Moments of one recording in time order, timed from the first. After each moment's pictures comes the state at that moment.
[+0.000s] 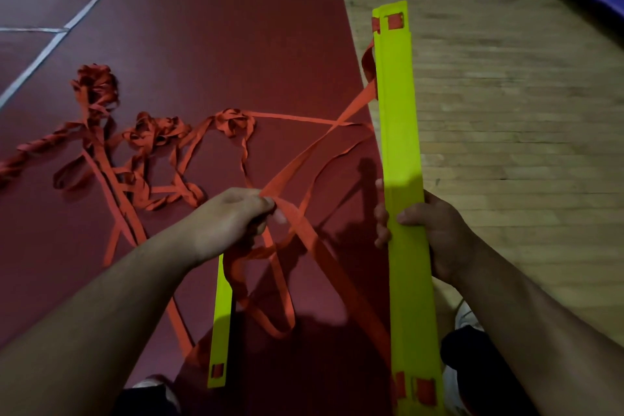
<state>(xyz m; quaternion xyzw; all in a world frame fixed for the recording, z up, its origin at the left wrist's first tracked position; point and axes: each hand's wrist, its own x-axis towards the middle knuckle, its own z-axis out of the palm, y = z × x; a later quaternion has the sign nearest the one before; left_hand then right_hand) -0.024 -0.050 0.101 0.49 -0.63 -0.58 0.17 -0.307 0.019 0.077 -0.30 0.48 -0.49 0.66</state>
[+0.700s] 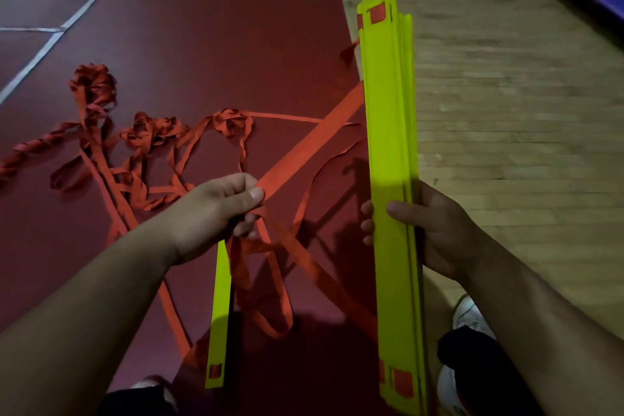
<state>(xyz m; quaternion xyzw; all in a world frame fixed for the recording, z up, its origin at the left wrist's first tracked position) -0.007 -0.063 0.086 0.41 -0.56 -0.68 0.23 -0.310 0.022 0.090 -0.33 0.48 -0.48 0.66</state>
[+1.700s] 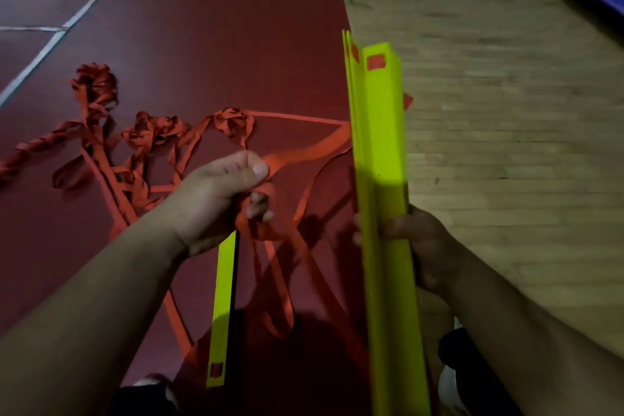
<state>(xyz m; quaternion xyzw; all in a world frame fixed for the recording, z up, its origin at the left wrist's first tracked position) -0.022 -0.060 0.108 0.30 -0.48 -0.75 0.33 -0.293 0.027 0.071 -0.28 0.44 -0.45 0.72</state>
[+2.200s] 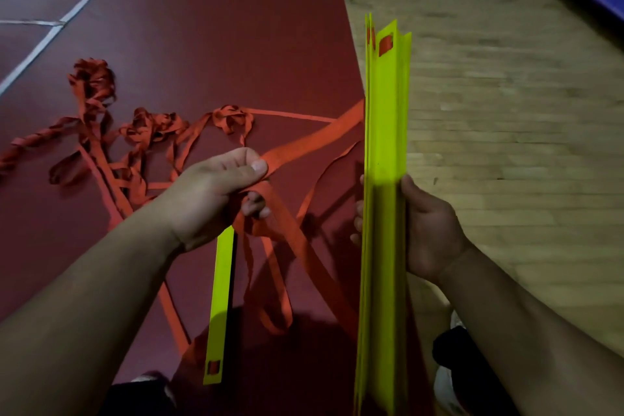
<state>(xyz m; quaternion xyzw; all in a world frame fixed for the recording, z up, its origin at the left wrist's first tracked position) -0.022 -0.060 0.111 0.35 -0.50 -0.72 0.32 -0.291 0.015 0.076 -0.20 0.40 -0.49 0.75</state>
